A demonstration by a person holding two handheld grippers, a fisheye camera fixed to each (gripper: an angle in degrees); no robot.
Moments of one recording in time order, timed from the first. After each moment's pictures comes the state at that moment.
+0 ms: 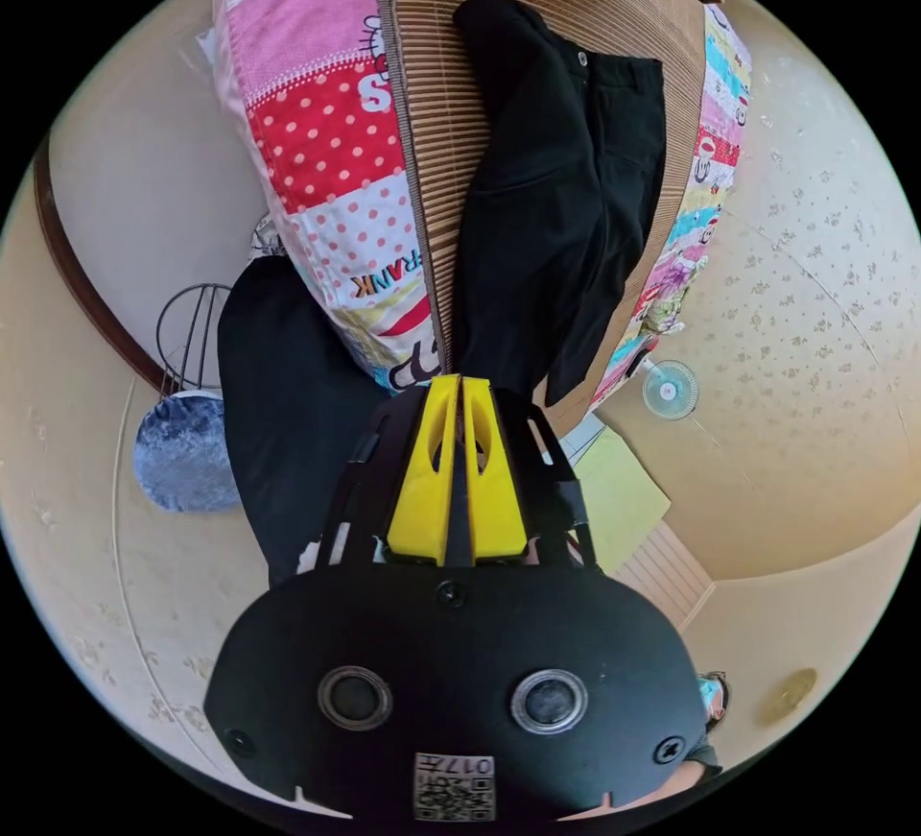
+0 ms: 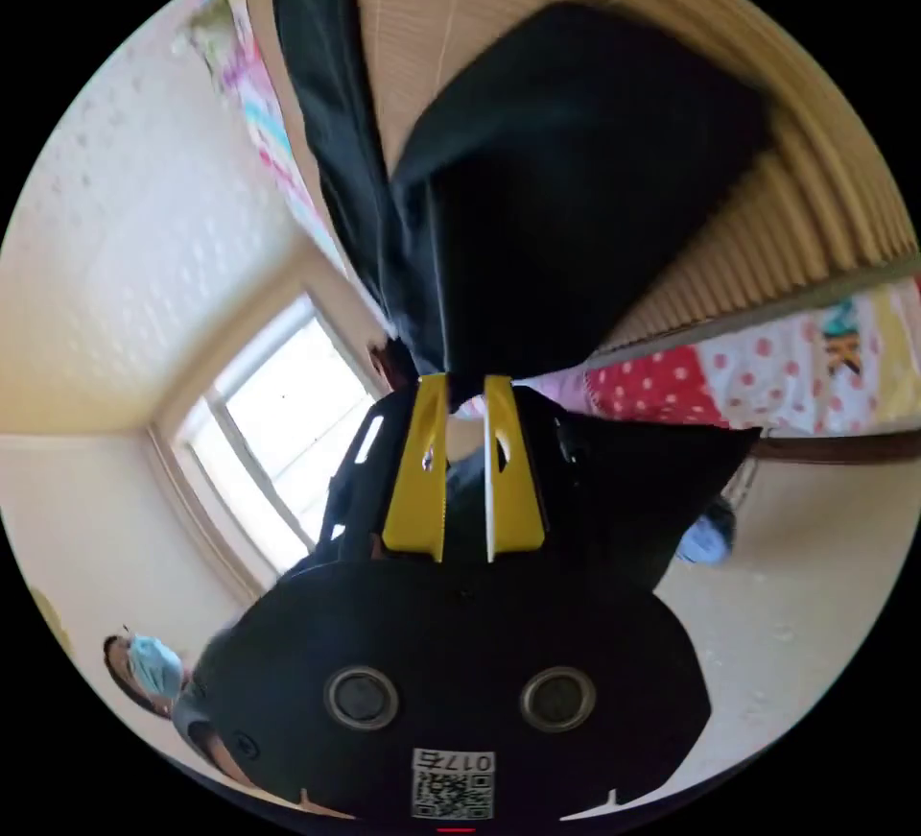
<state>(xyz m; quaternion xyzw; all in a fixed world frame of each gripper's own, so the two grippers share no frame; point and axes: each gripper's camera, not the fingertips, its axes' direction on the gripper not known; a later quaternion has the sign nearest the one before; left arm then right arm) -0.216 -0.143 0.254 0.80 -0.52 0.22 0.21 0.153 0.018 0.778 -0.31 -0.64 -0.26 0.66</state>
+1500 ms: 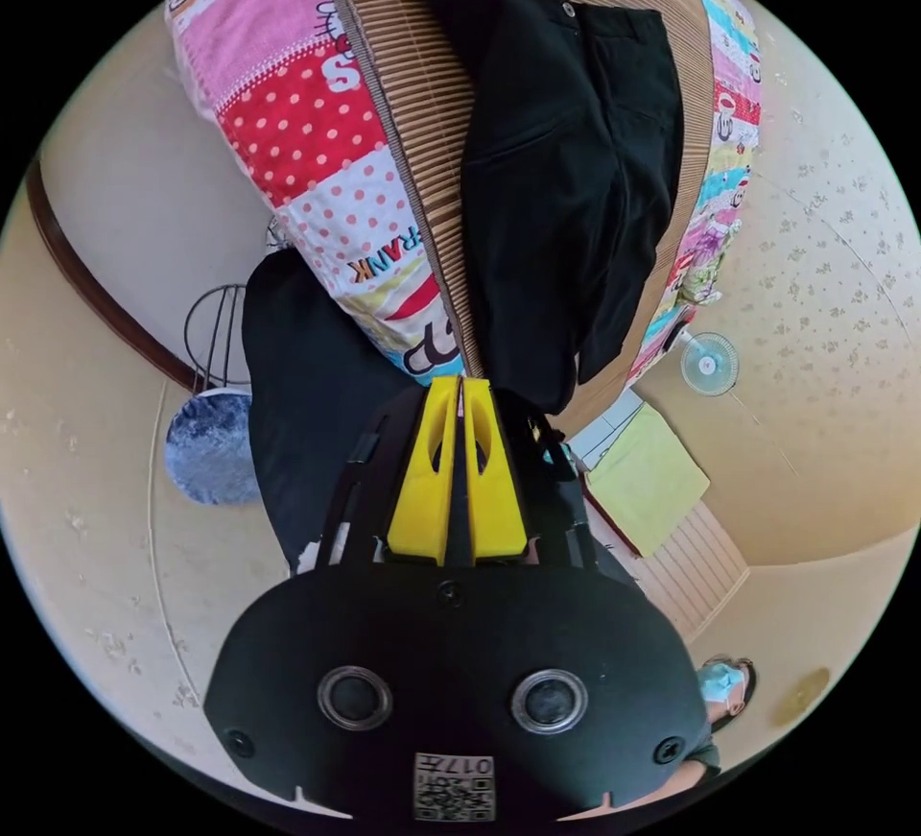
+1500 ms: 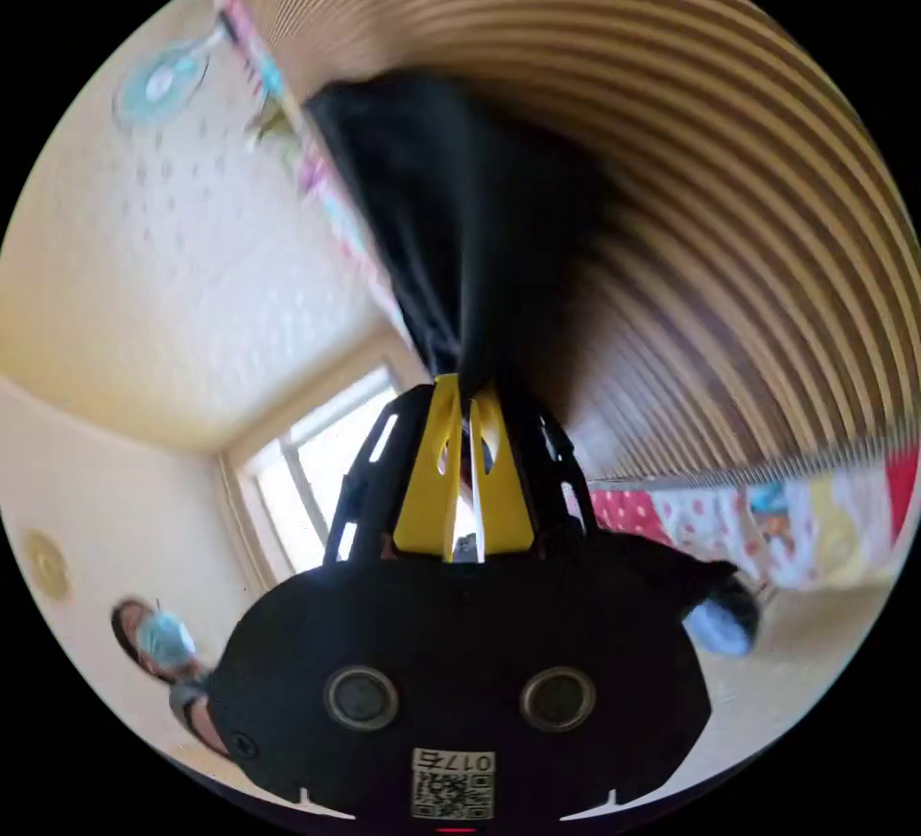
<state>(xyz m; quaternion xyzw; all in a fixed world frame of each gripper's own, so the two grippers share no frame) -0.156 -0.219 0.248 0.79 -0.56 0.15 0.19 0.196 -0.013 0.811 -0.26 -0.70 -0.32 0.58</state>
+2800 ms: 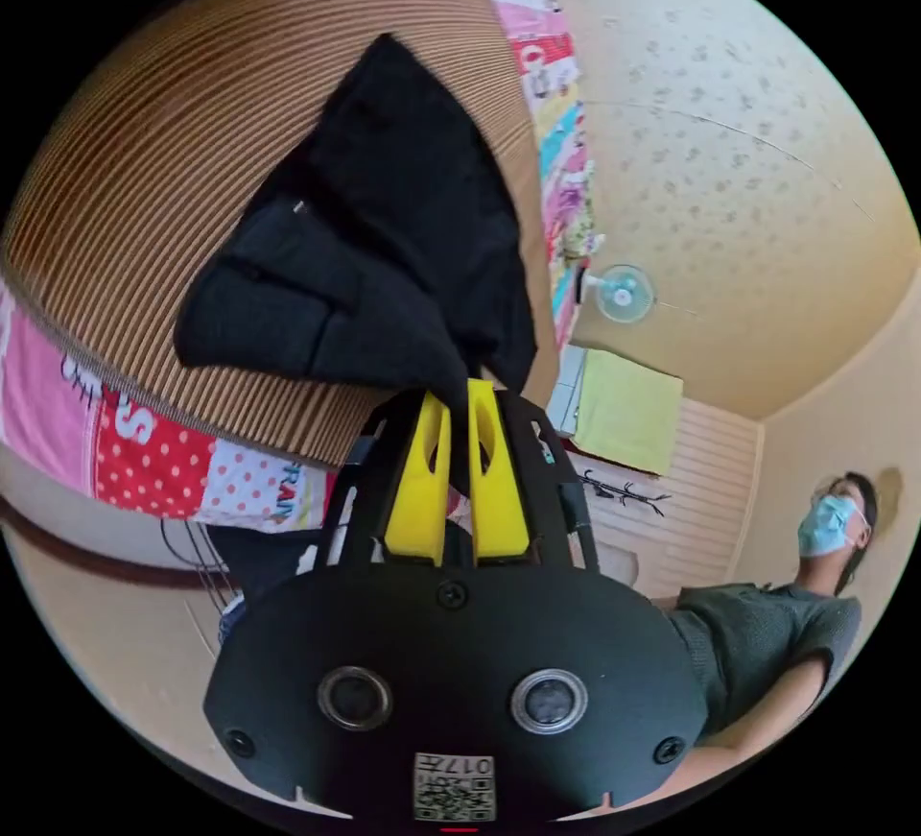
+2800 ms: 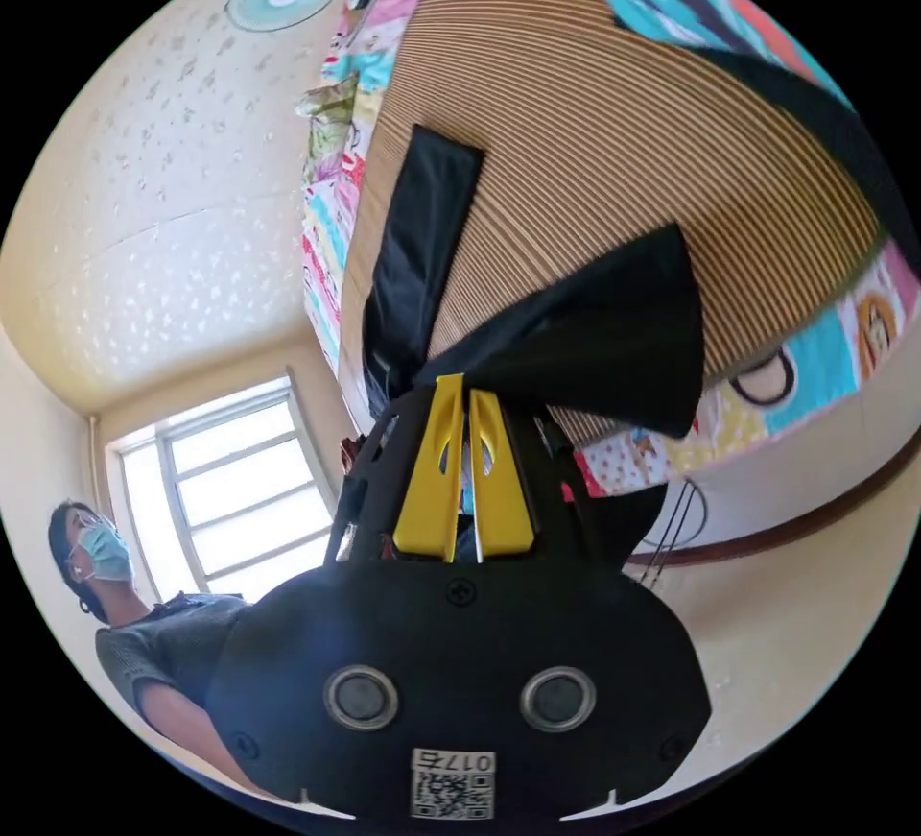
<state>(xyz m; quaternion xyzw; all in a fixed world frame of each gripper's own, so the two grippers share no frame) -0.028 -0.304 0.341 0.60 -0.73 0.28 0.16 0.340 -0.006 0.645 -0.06 -0.62 -0.29 0.72</state>
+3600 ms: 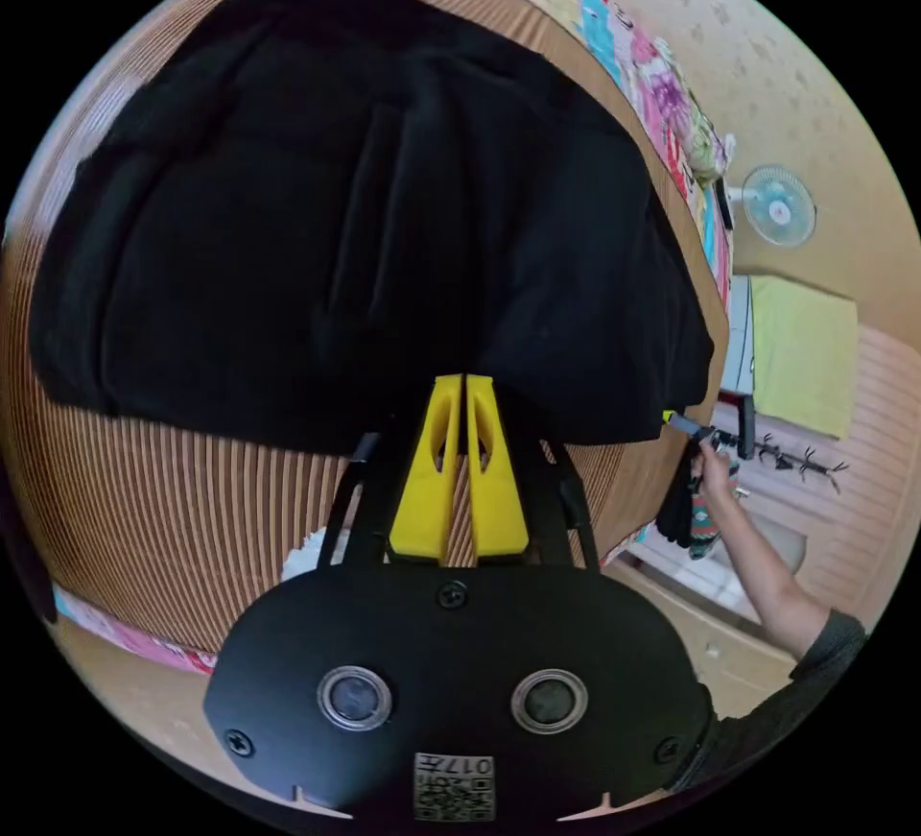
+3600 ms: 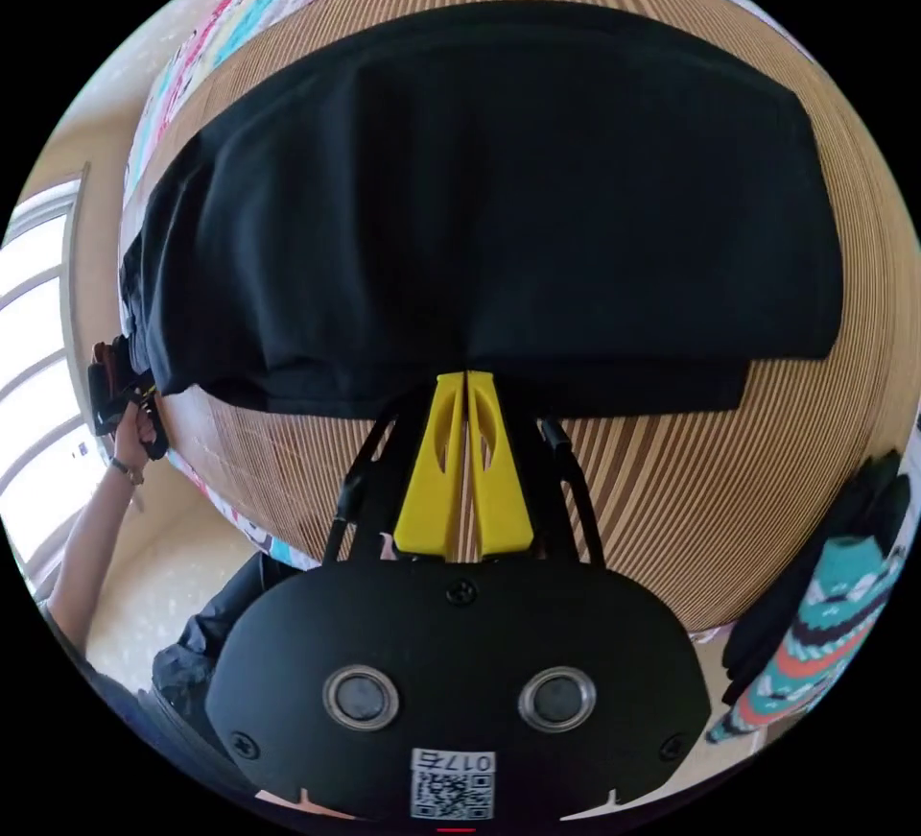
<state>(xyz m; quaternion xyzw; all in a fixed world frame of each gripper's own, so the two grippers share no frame) 0.133 -0.492 0.227 0.61 -0.79 0.05 0.00 0.000 0.021 0.533 0.04 -0.24 -0.53 0.81</state>
